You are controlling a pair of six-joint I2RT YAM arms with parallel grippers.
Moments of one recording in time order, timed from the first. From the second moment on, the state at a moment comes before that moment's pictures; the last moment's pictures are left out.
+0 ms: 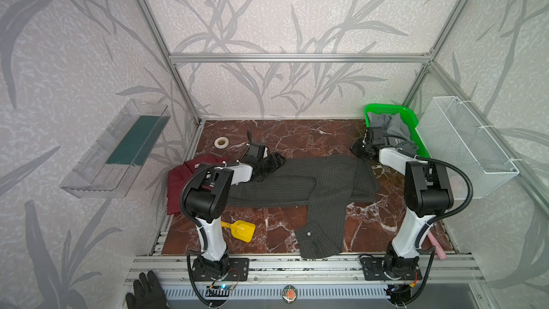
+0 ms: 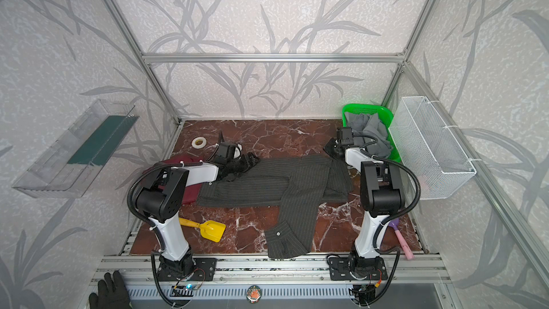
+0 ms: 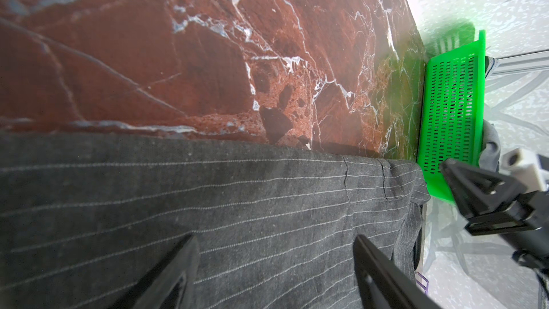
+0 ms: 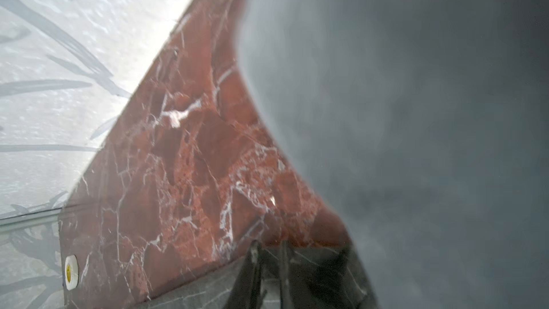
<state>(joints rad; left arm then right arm) -0.29 1.88 0.97 0.12 0.36 -0.82 0.05 1.90 1.25 -0.14 -0.18 0.75</state>
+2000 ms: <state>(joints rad) -0.26 1.12 1.04 -0.65 -0.22 -0.33 0.89 1.47 0.66 -0.44 -0.37 0.36</state>
